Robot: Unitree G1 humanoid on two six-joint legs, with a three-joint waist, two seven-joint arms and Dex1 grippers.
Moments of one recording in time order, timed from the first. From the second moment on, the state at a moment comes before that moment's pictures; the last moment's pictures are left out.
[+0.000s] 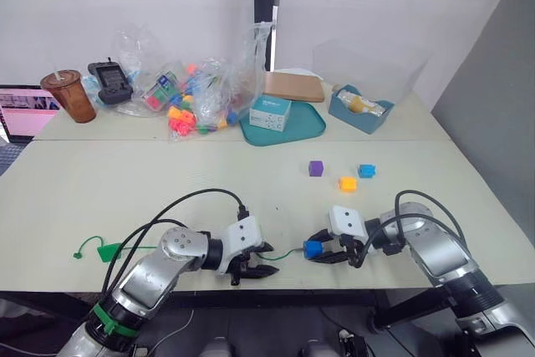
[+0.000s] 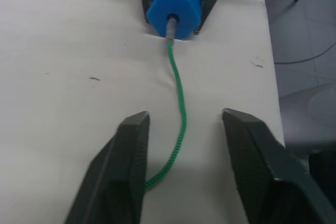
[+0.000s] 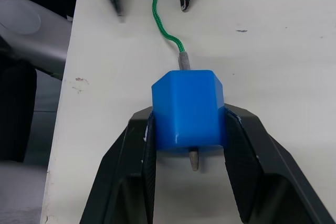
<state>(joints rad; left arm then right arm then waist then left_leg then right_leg) -0.30 0.59 -0.37 -0.29 -0.18 0.50 -0.98 -0.45 -0.69 0.30 0.01 0.10 0.23 1.31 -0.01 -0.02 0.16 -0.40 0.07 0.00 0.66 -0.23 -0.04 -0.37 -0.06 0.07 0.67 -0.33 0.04</state>
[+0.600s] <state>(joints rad) -0.39 0.55 -0.47 -0.18 -0.08 0.39 -1.01 -0.44 -0.68 0.30 -0.01 0.10 0.27 1.28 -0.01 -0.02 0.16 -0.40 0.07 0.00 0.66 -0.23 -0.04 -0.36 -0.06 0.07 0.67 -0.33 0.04</state>
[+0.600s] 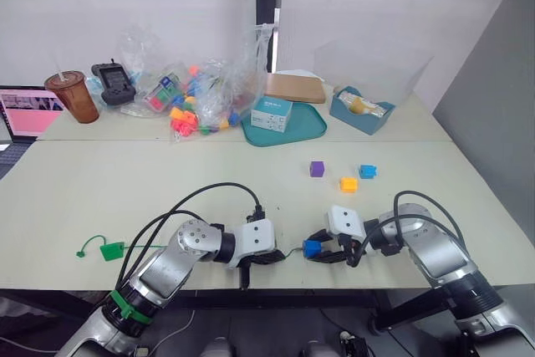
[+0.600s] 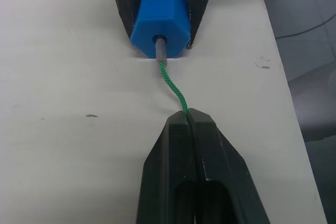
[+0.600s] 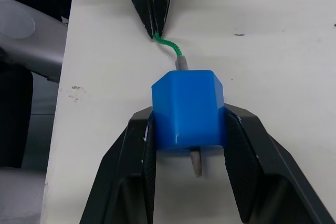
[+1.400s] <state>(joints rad) -0.47 0.42 -0.48 -0.10 -0.08 0.49 -0.99 -0.43 -0.68 0.30 -0.02 0.10 0.27 1.27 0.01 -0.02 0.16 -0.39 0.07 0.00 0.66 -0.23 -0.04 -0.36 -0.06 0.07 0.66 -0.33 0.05</state>
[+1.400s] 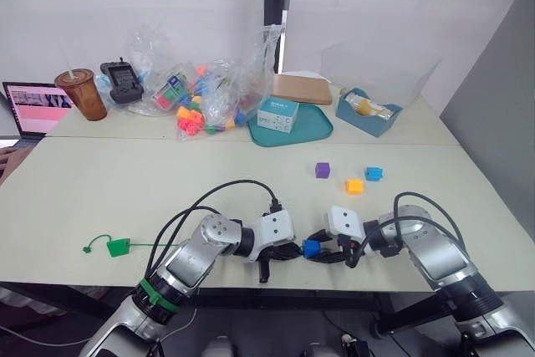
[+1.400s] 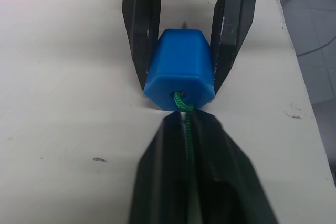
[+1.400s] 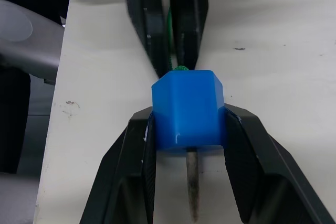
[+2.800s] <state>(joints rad) -0.62 0.27 -0.48 0.07 -0.03 0.55 -0.85 -0.37 -0.78 0.15 -0.13 0.22 0.33 1.19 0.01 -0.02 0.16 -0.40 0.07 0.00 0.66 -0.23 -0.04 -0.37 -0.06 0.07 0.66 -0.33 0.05</state>
